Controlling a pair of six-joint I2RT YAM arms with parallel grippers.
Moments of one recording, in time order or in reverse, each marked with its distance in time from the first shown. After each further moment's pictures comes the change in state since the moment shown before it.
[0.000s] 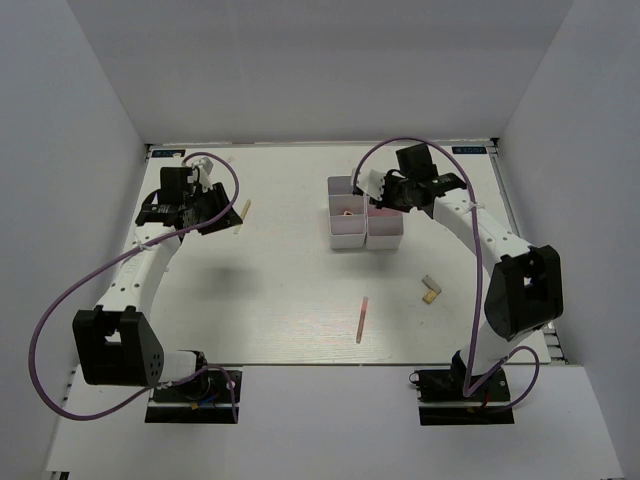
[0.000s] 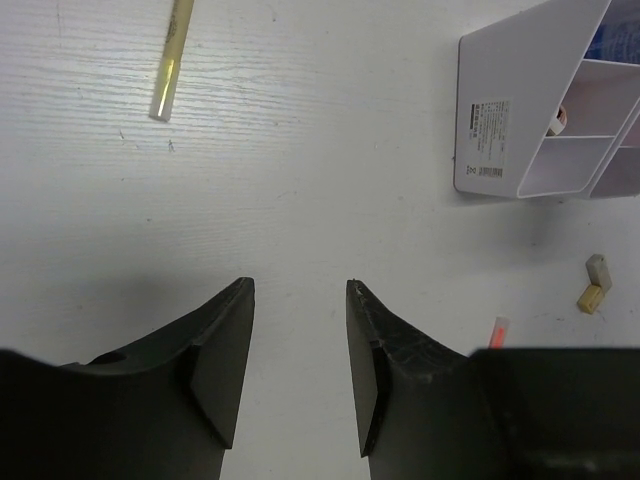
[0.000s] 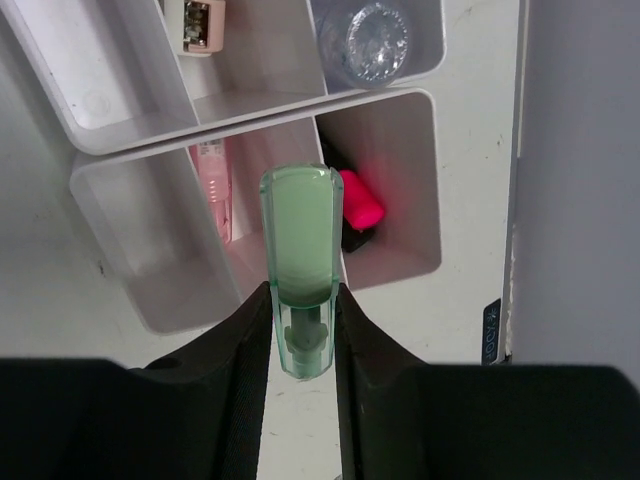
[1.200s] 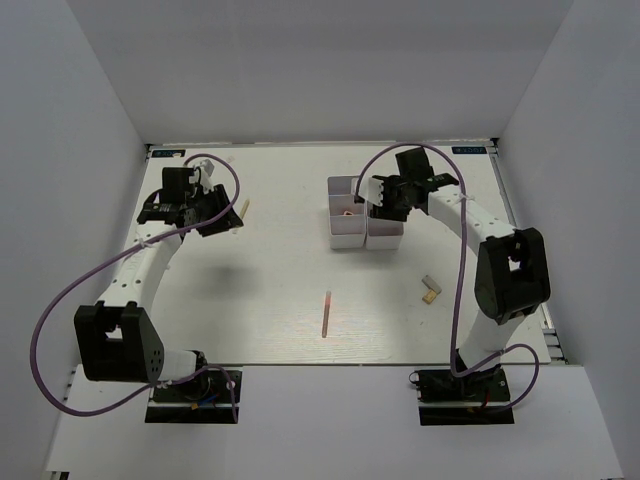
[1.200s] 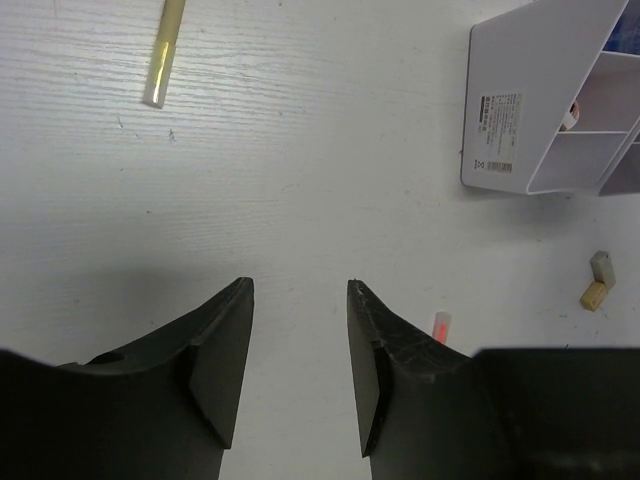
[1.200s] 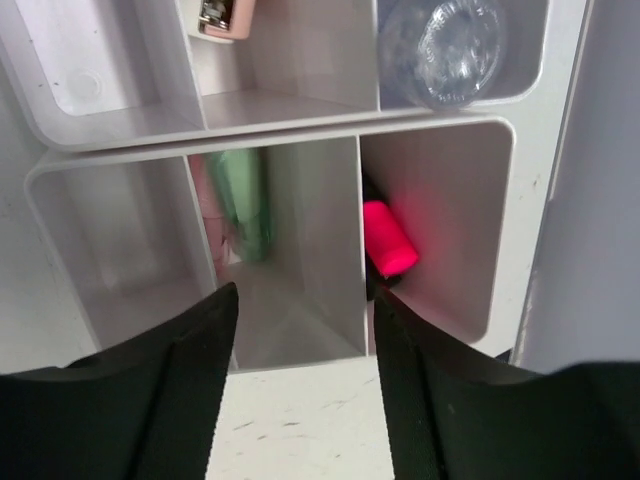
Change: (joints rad) left arm 0.000 0.017 0.000 -0.011 0.000 -0.003; right arm -0.051 0.124 -0.001 0.035 -0.092 -0.155
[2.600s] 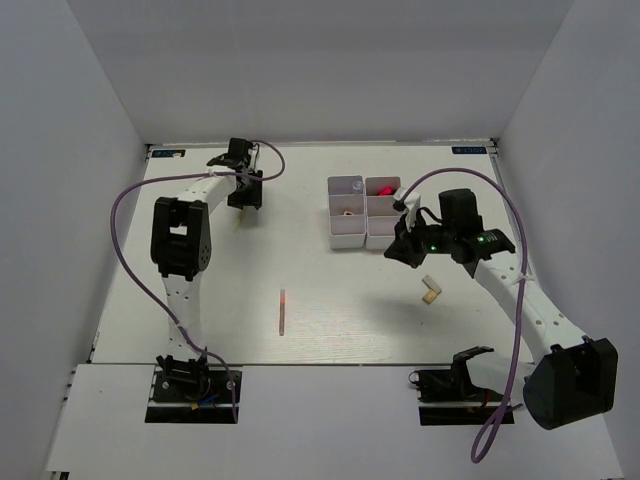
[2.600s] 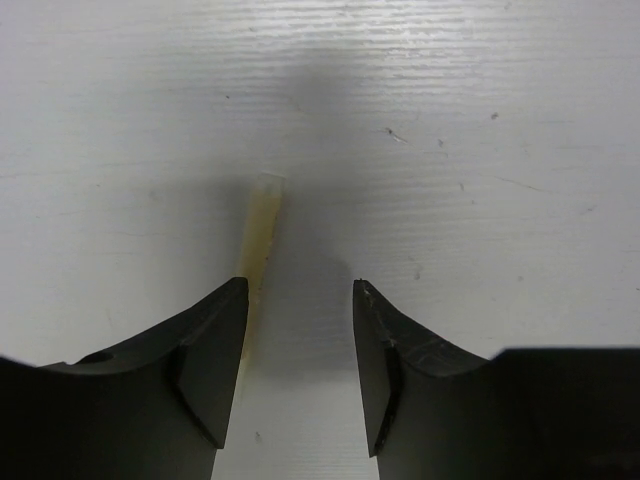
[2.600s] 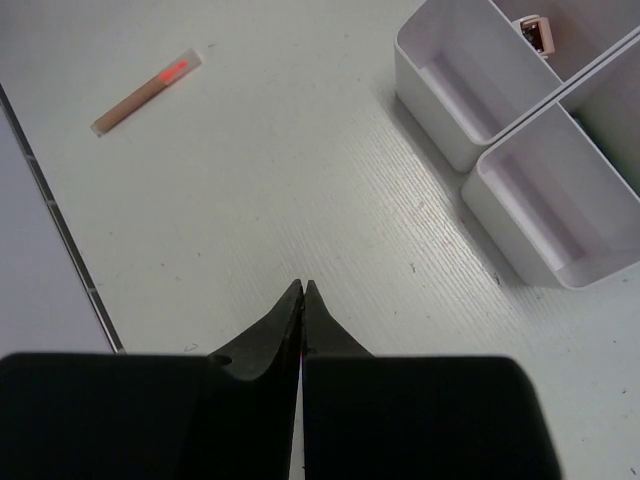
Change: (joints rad) left arm -0.137 0.850 0.629 -0.013 -0.374 0.209; right arm -0.040 -0.621 -0.449 -0.016 -0.447 0.866
